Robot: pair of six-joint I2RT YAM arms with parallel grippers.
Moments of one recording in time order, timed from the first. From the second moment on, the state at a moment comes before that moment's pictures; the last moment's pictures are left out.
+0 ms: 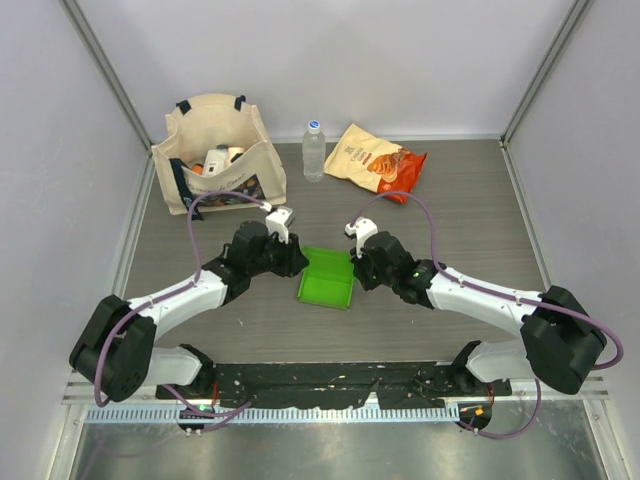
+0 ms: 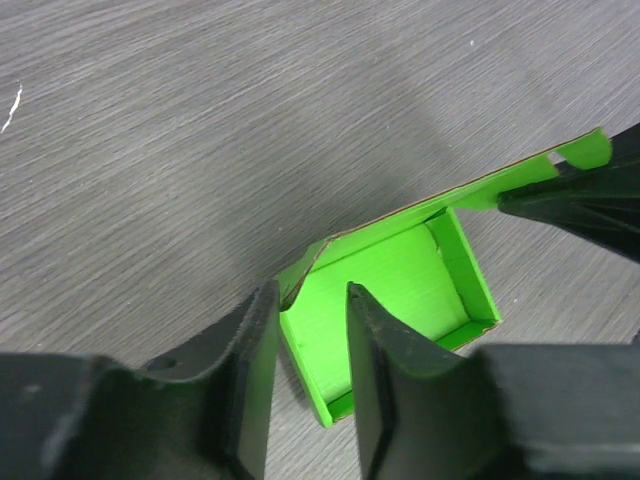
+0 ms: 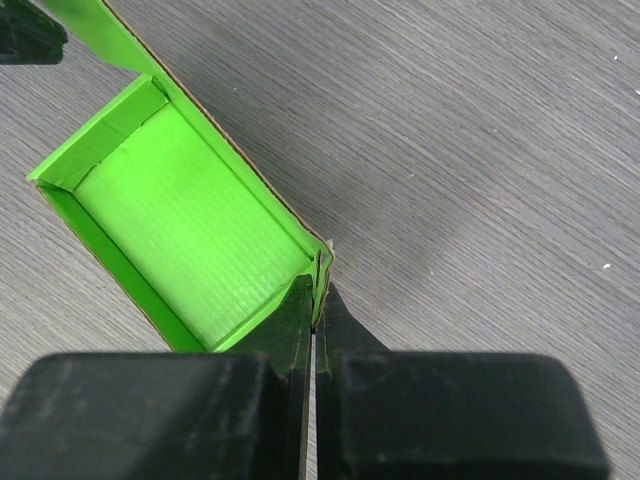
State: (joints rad) left arm -0.57 1.29 0.61 0.16 0.24 -0.29; right arm 0.79 1.30 0.69 -0.09 0.10 0.15
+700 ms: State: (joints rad) left arm -0.77 1.36 0.64 0.30 -0.17 -0.24; right arm 0.80 1.42 0.77 -0.04 0.47 0.45
